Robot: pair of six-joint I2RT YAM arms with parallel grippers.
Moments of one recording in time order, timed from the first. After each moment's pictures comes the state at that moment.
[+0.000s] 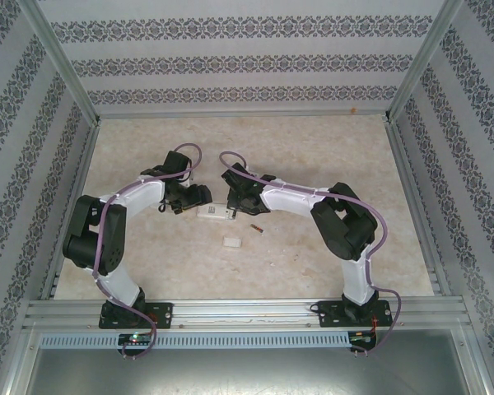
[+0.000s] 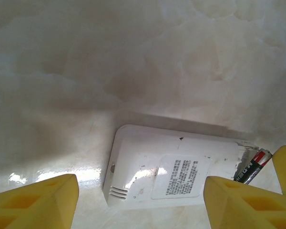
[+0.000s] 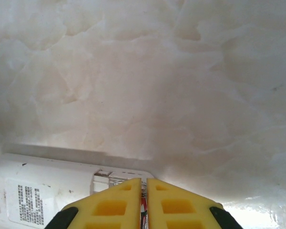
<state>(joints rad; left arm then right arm) -0.25 1.70 1.05 -0.54 0.28 -0.54 0.77 1.99 1.35 -0.45 0.08 0.94</state>
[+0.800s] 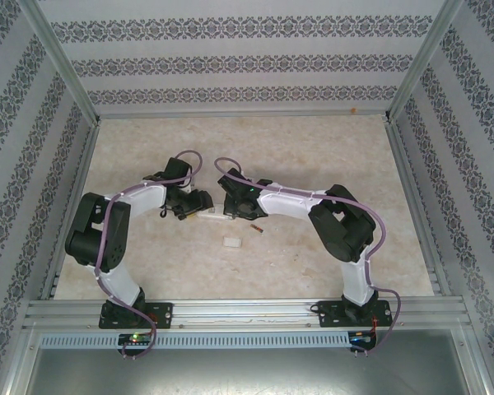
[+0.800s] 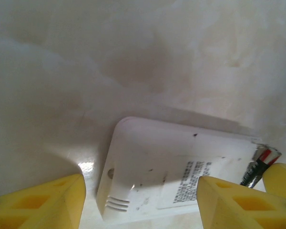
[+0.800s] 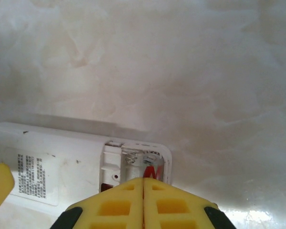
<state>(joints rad) -0.25 1.73 0.97 -0.44 0.34 -0.59 0.81 1.99 1.33 -0.44 0.07 0.92</state>
